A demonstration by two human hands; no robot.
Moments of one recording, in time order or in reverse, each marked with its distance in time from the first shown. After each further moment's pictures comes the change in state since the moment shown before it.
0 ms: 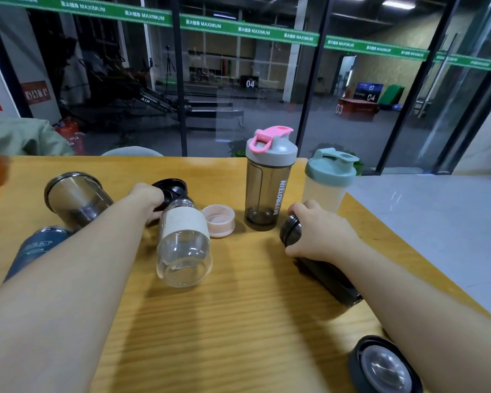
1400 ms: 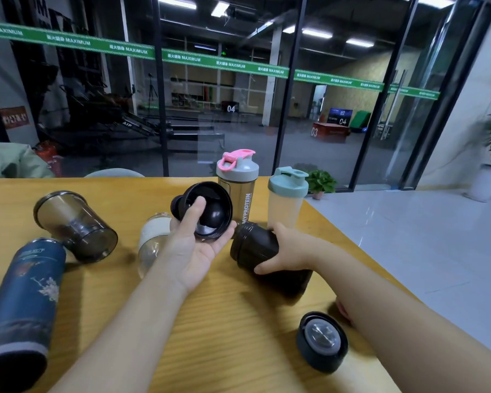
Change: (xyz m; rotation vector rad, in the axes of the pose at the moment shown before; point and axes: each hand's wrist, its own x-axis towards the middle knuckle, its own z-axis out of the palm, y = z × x) left_hand -0.207 -0.015 0.015 -1.145 -0.707 -0.025; right_hand -0.050 0.011 -0.028 0.308 -0.271 0.036
